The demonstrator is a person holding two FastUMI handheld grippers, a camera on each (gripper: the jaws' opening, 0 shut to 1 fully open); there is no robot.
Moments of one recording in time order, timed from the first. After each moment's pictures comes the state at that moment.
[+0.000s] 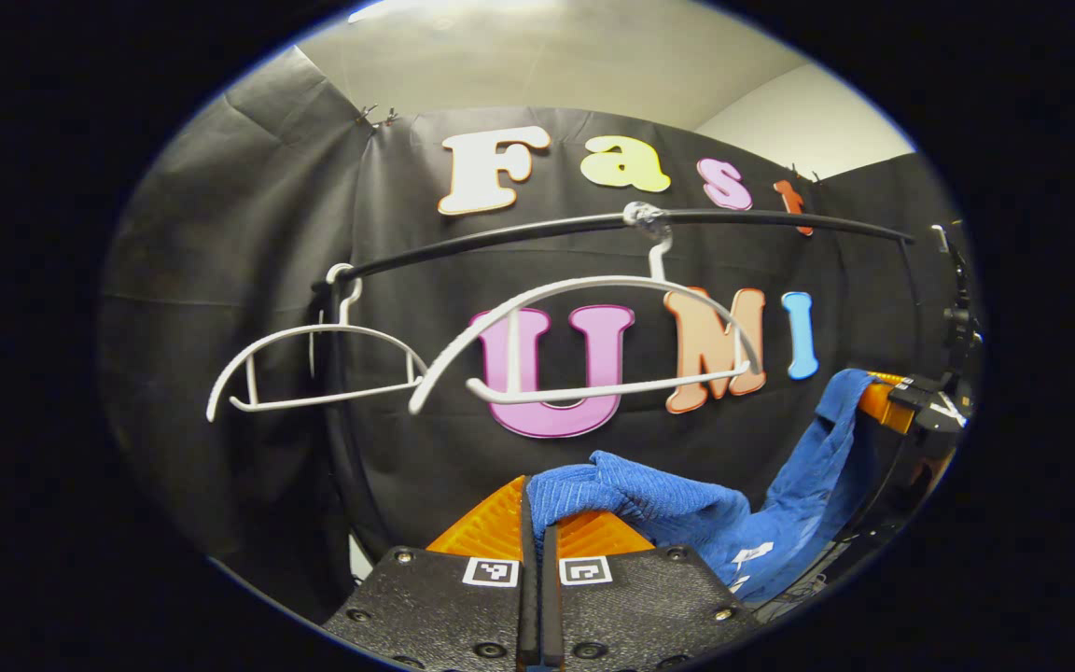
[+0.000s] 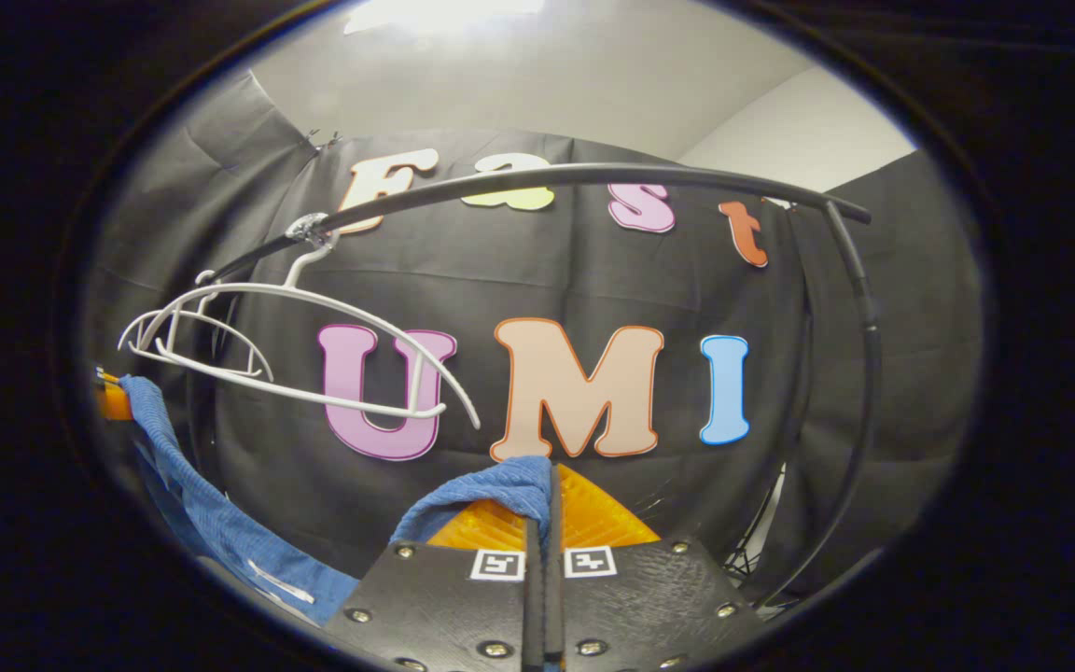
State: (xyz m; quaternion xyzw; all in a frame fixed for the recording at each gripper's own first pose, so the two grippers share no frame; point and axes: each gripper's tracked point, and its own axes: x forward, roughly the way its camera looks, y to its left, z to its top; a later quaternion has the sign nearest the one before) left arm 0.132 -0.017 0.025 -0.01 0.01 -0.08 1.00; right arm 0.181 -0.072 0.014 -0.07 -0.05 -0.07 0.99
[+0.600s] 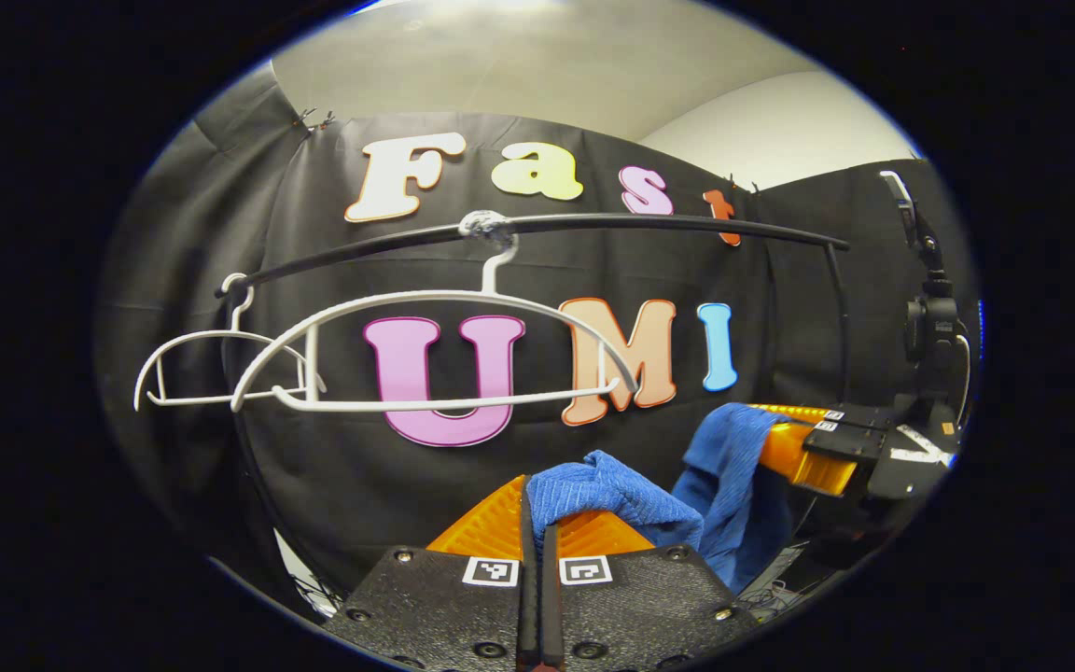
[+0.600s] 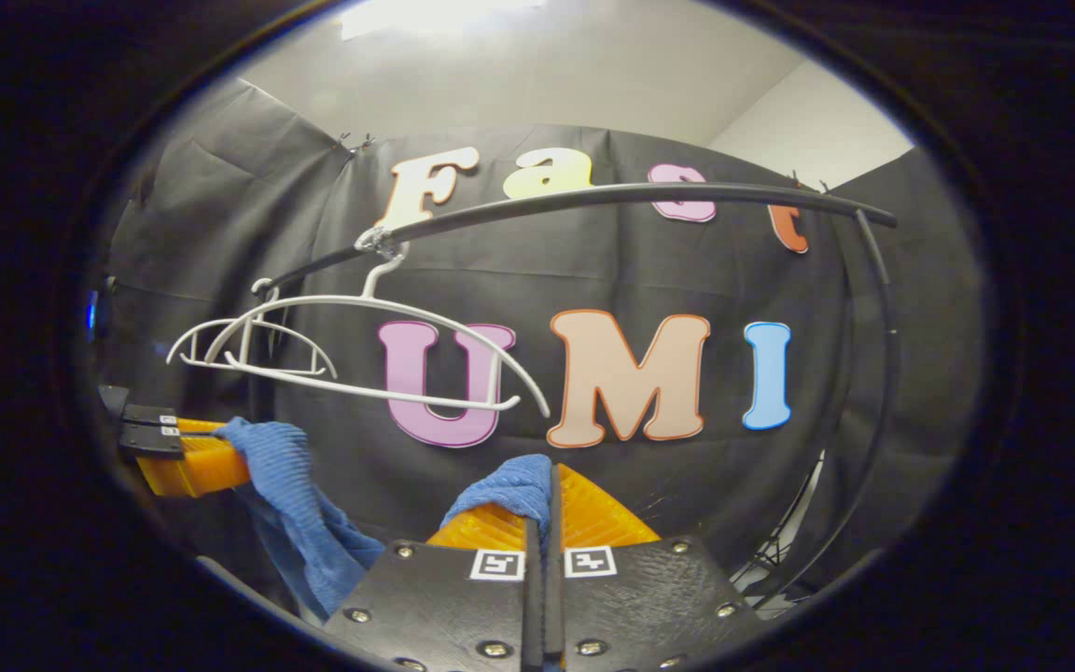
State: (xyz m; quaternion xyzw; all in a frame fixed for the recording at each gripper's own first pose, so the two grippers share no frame) left arm 0.117 -0.143 0.039 -0.02 -0.01 -0.17 0.99; right arm 0.151 -0.017 0.012 -0.05 -0.01 0.01 1.00
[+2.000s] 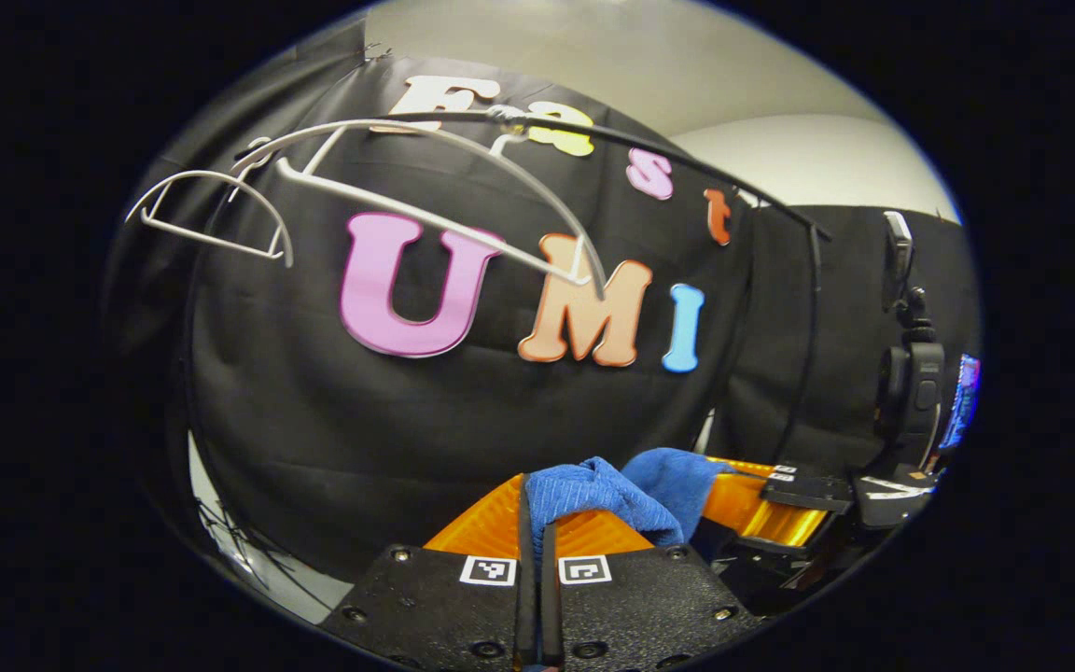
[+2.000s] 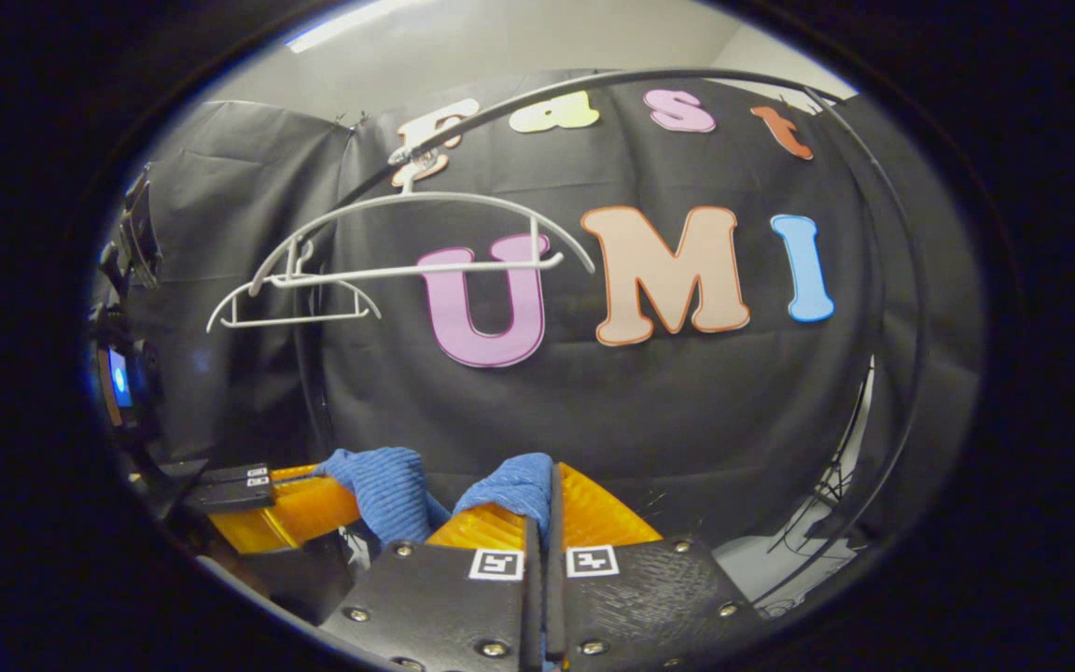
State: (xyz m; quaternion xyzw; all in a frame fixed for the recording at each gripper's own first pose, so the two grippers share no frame) left arm 0.104 -0.162 -0.103 -0.11 0.05 -0.19 0.97; right arm 0.125 -0.012 -0.145 0.01 0.10 0.04 0.99
